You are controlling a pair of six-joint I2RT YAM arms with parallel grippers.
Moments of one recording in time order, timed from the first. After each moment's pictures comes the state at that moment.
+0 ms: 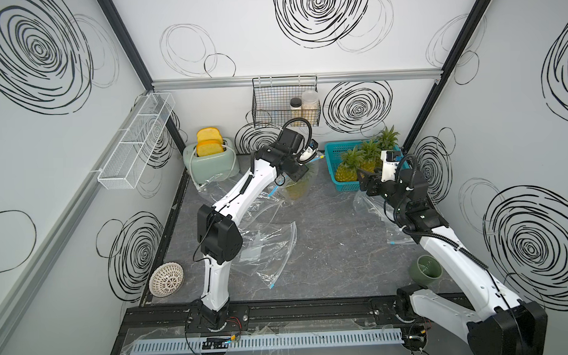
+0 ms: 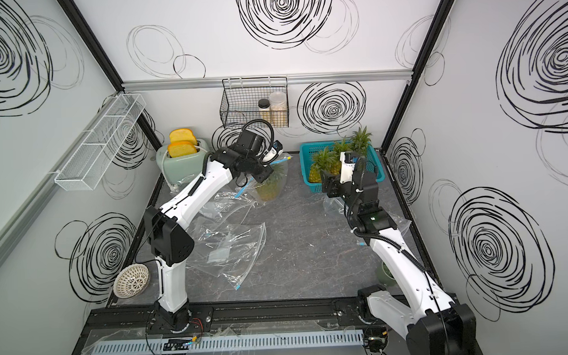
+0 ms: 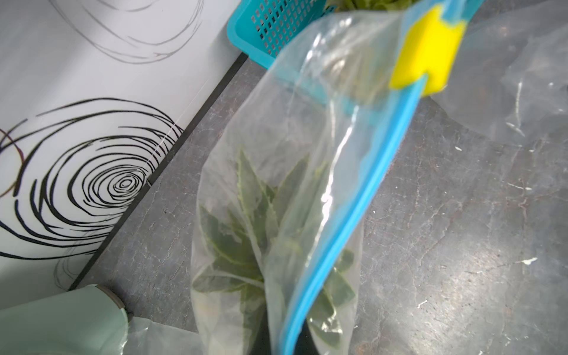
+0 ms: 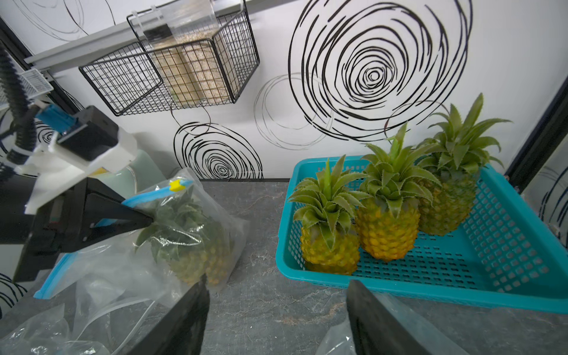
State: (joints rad) left arm -0.58 2.02 2.09 -0.94 -0.01 0.38; right arm 0.26 1.01 0.86 -0.05 -0.06 0.24
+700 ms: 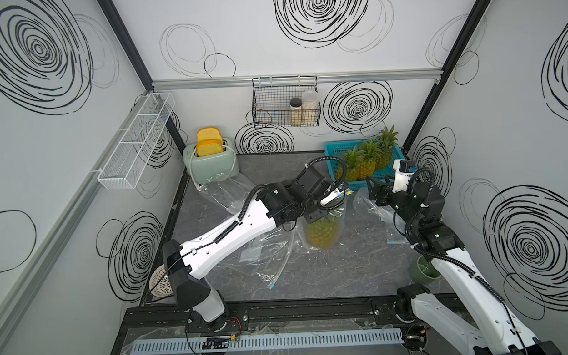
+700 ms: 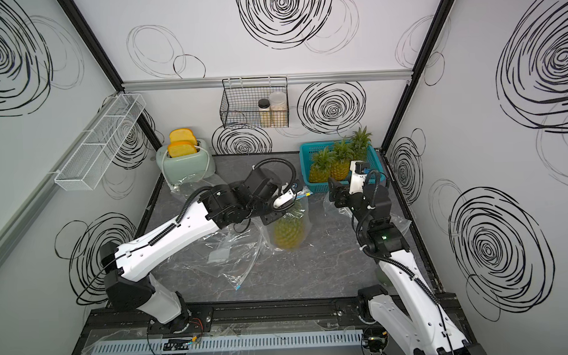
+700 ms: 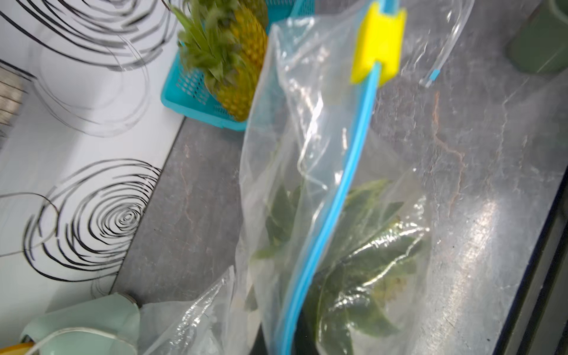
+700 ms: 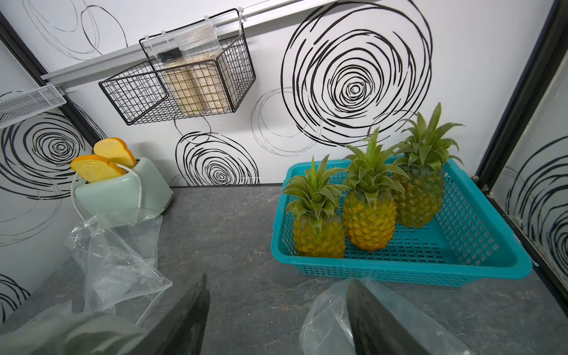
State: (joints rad) left arm -0.96 1.61 1.66 -0.93 -0.22 0.30; right arm 0.24 0.82 0.78 -0.13 -0.06 0.24
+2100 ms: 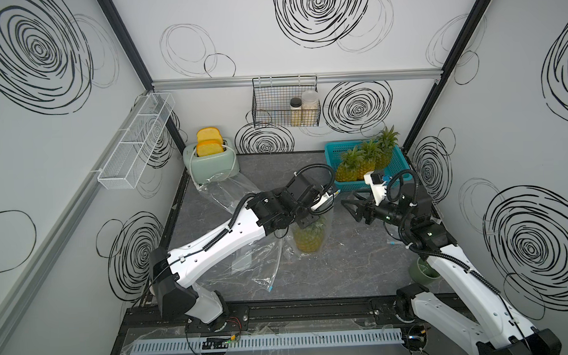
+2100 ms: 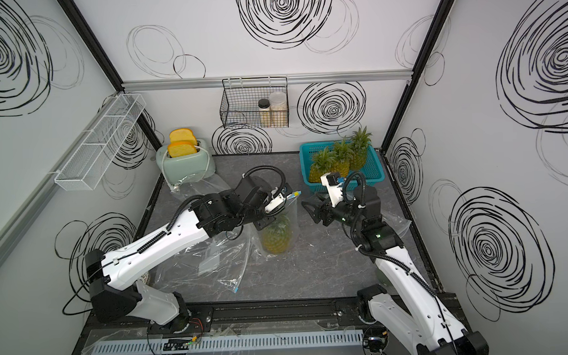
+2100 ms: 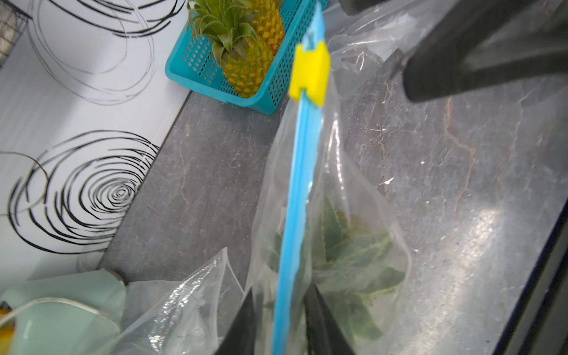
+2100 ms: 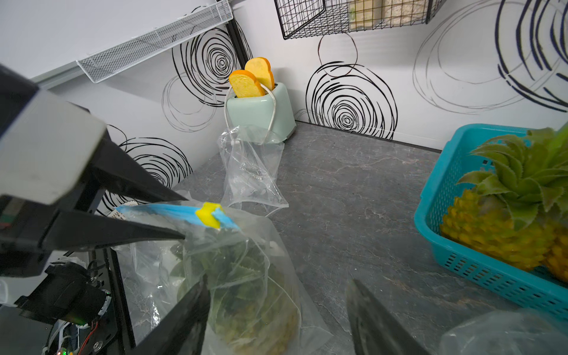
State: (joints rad) left arm -0.93 1.50 1.54 -0.85 -0.23 0.26; right arm 0.31 0.87 0.76 -0.19 -0.57 0.14
